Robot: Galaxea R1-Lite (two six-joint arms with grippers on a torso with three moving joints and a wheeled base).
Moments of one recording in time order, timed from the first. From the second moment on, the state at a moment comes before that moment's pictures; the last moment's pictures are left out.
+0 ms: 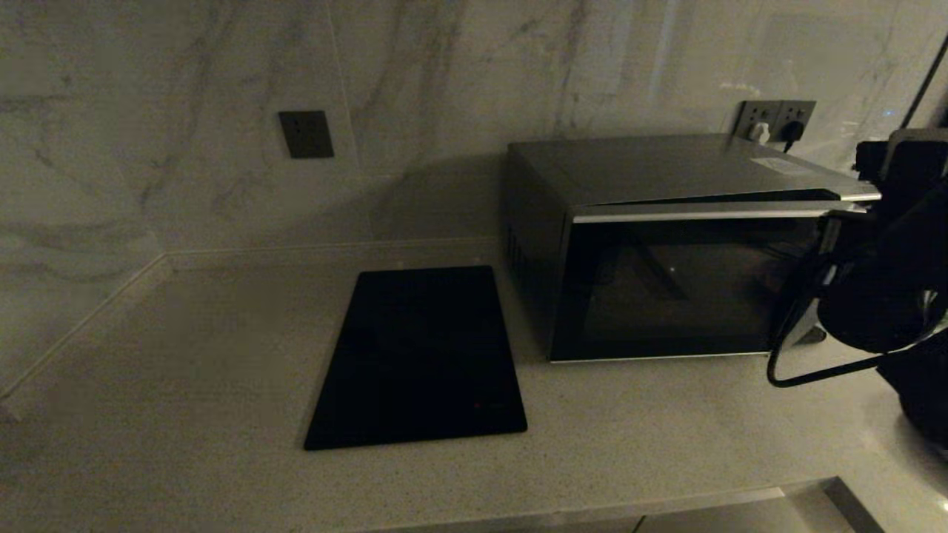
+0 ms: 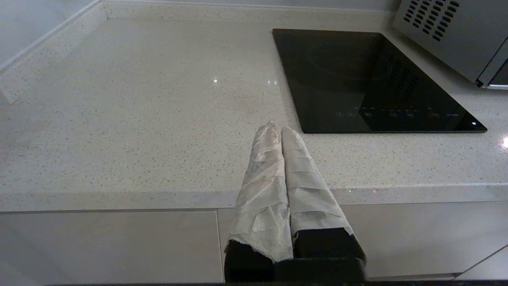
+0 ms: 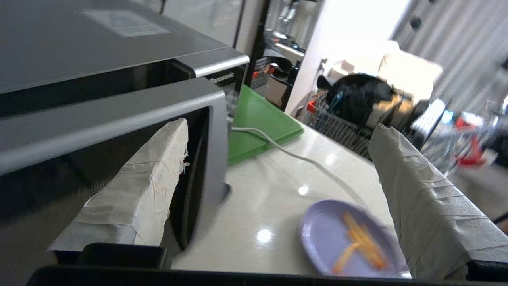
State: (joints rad) left arm 0.00 0.00 0.00 -0.01 0.03 -0.07; right arm 0.27 1.67 -0.78 -1.23 -1.12 -0.45
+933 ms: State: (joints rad) left arm 0.00 0.00 0.00 -0.01 0.03 -0.07; right arm 0.35 1.30 -1.14 -0.18 -0.99 -0.47
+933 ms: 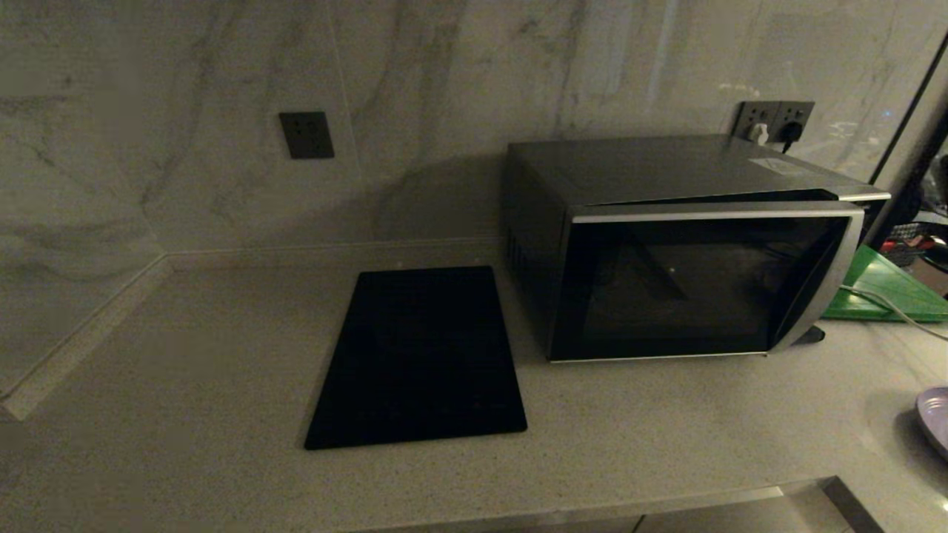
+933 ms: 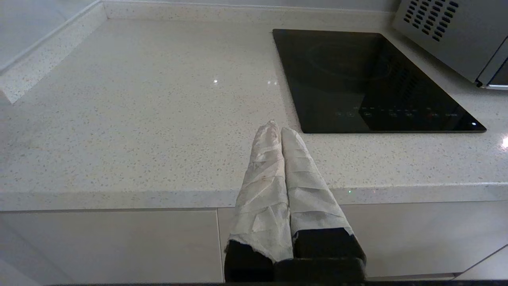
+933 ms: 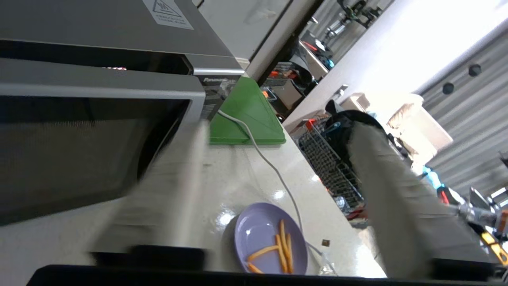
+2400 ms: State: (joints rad) left arm 0.00 0.00 0.00 -0.01 0.03 -0.07; right arm -0.03 1.34 -1.67 0.60 -0.14 -0.36
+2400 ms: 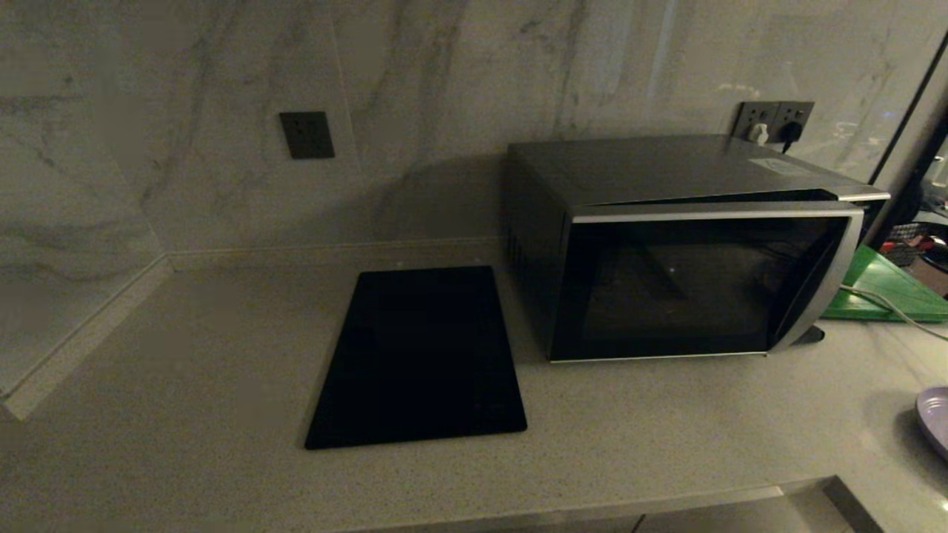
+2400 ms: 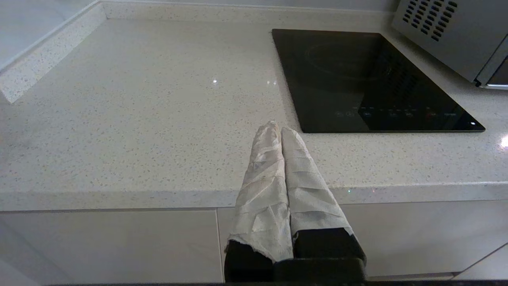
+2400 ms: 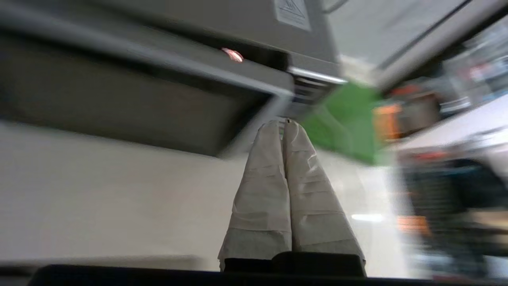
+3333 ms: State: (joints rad) left arm 0.00 0.00 0.00 -0.01 0.03 -0.07; right arm -0.12 1.75 -1.98 0.61 -0.05 0.32
